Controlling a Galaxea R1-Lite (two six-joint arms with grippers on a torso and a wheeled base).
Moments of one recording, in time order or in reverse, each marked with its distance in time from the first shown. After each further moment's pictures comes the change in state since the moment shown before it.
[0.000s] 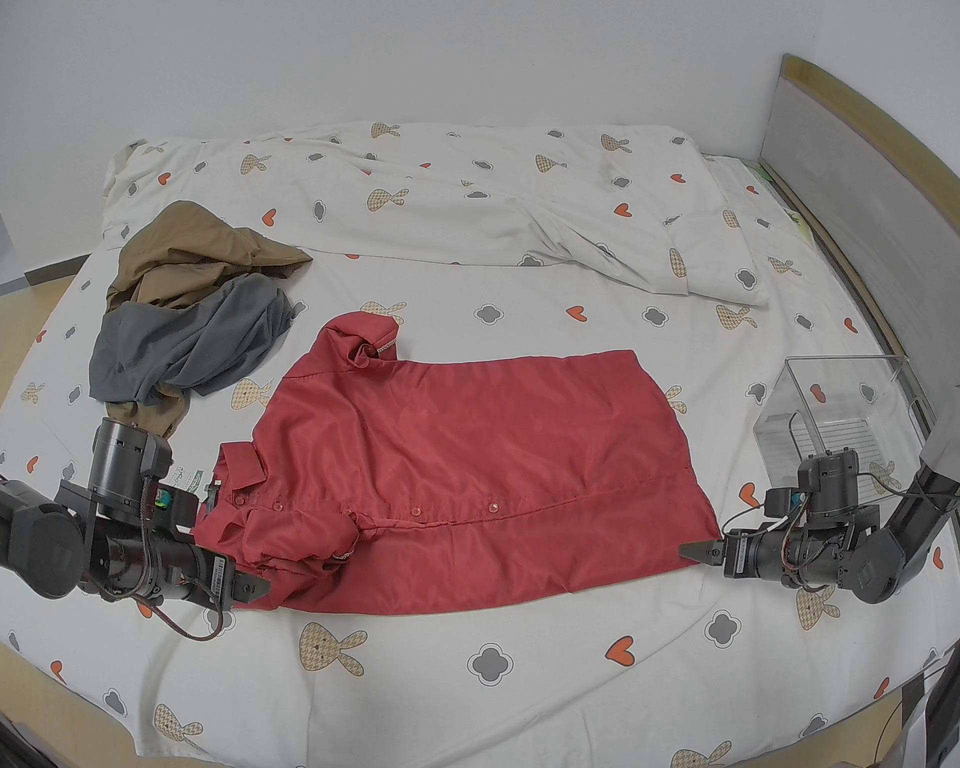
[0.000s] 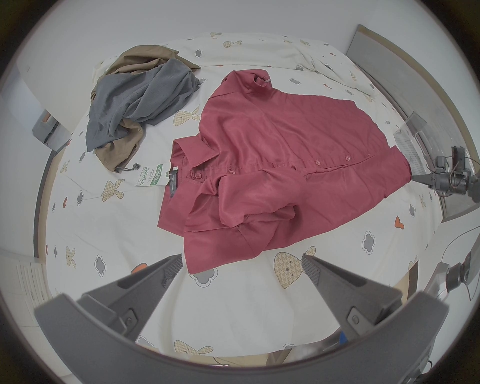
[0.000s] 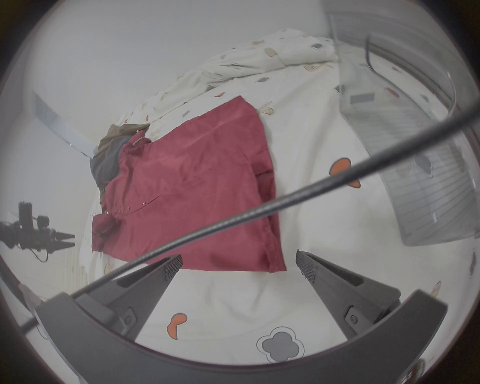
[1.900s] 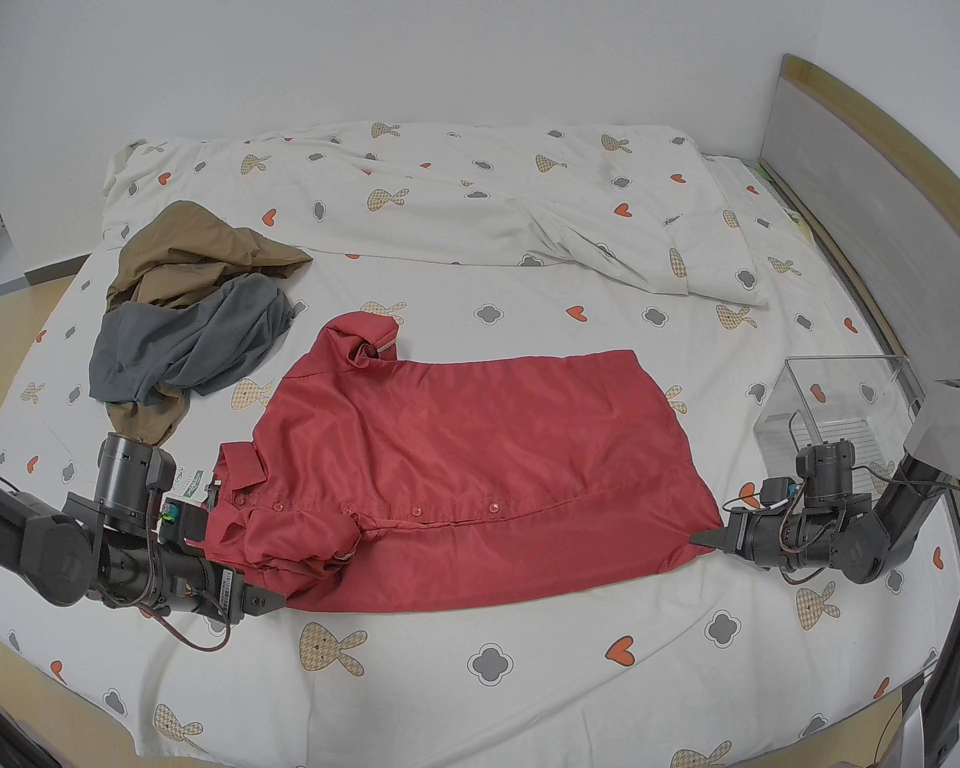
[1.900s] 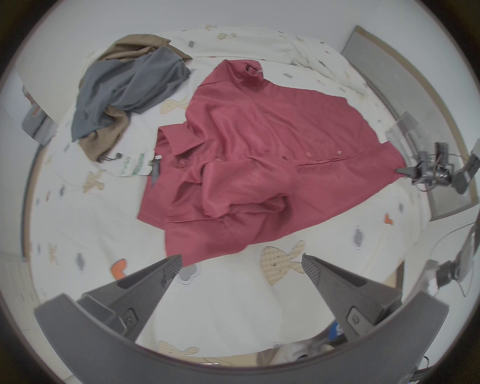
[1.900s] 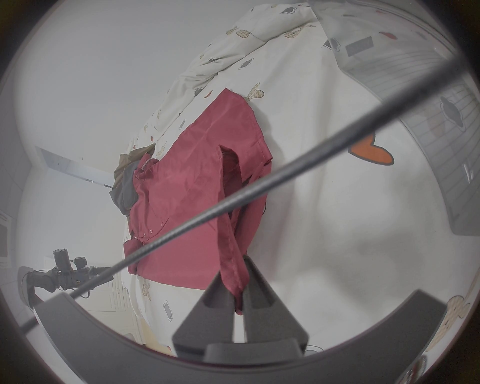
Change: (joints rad) left arm 0.019 0.038 0.039 -0.050 -0.119 -0.003; right arm -0.081 0.105 -0.109 -0.001 0.256 0.170
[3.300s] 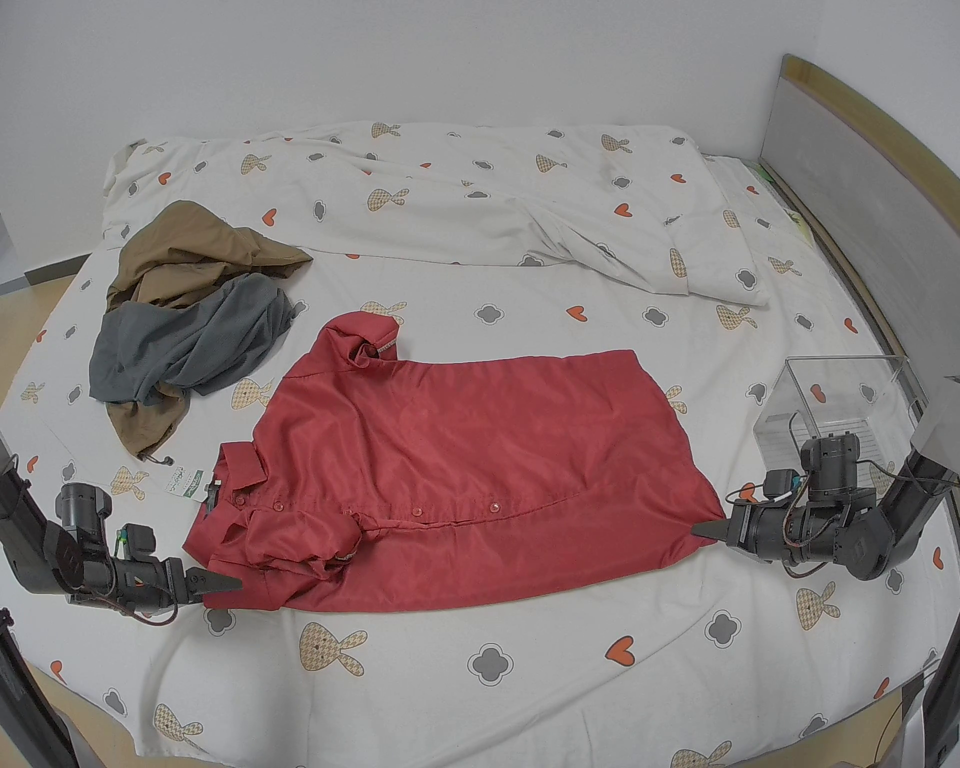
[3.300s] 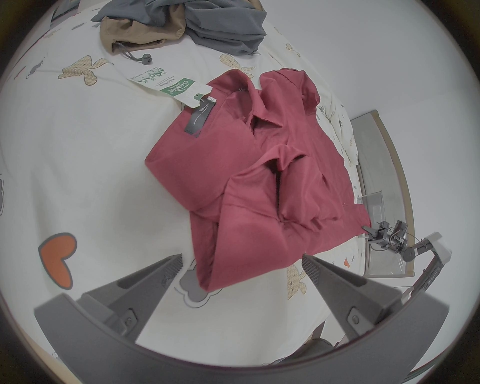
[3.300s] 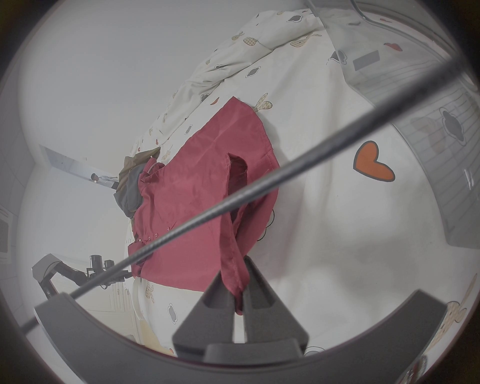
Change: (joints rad) left arm 0.507 0.382 0.027 -0.294 -0.671 0.011; right arm 0.001 -0.028 -0.003 -0.002 0.003 0.001
